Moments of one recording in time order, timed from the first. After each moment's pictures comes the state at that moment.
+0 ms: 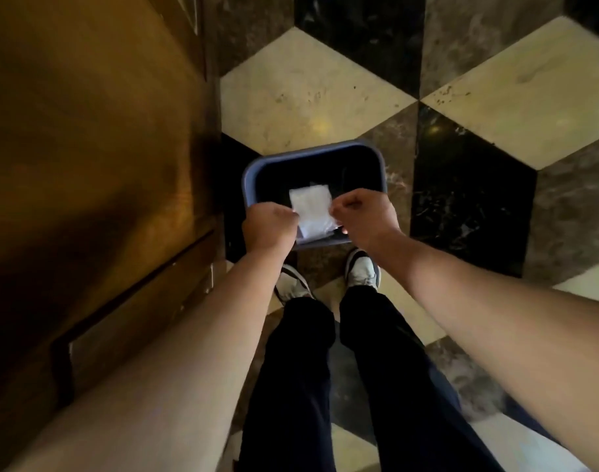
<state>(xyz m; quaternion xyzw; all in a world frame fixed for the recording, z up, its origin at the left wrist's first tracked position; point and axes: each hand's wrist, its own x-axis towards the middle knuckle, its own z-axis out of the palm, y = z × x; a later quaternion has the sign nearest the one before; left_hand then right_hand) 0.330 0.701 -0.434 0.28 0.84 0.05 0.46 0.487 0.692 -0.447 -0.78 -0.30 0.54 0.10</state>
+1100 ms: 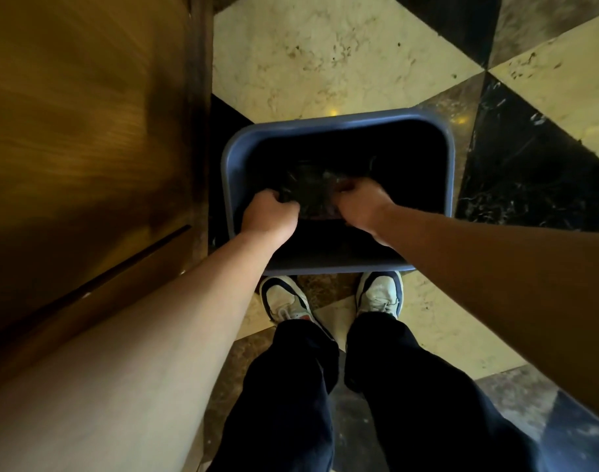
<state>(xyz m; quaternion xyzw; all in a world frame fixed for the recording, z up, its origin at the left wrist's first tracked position) 0.301 0.714 -0.605 0.33 0.81 -0.02 0.49 0.464 0.731 -0.631 -0.71 -0.36 0.61 -0.05</state>
